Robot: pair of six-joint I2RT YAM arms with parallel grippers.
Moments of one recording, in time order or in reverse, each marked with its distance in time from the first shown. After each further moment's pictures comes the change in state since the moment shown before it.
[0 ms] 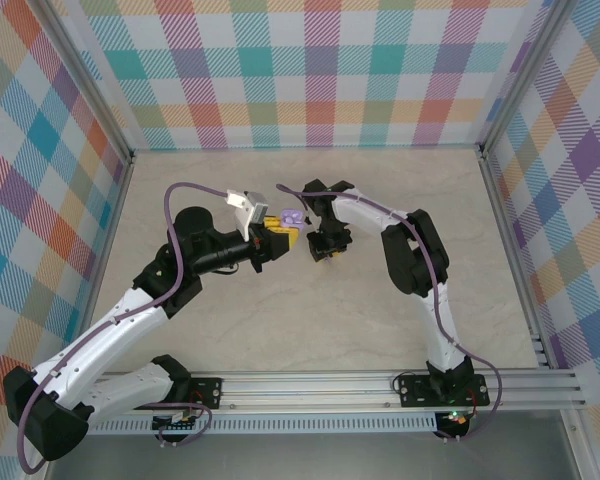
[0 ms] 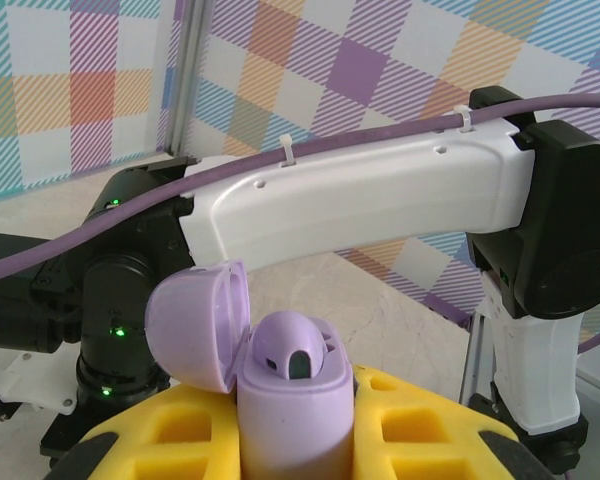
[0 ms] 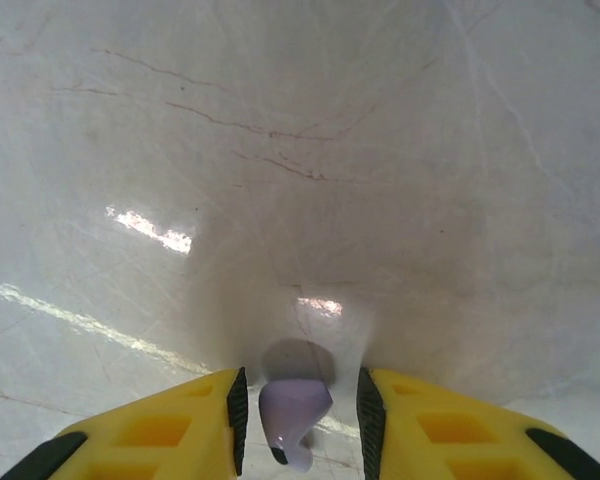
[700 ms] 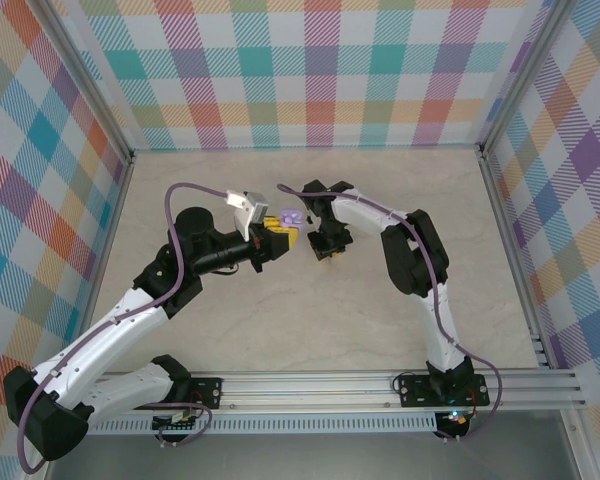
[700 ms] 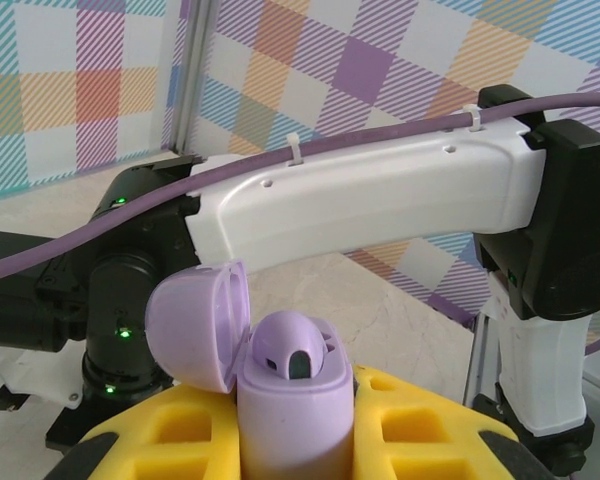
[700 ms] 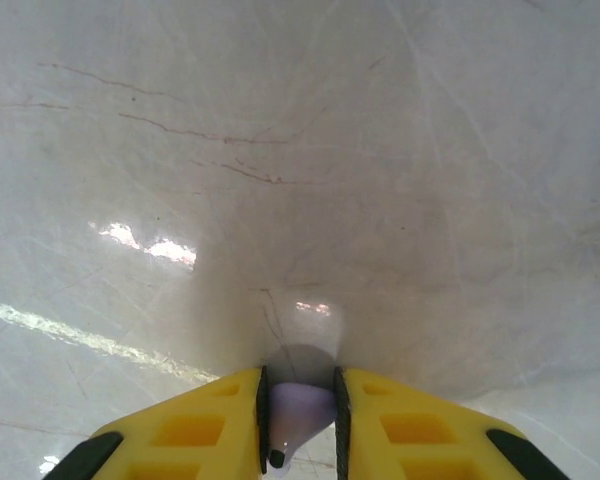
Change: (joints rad) left arm 0.000 0.001 -0.001 -0.005 -0.027 -0.005; right arm -0.013 -0.018 -0.030 0.025 0.017 0.051
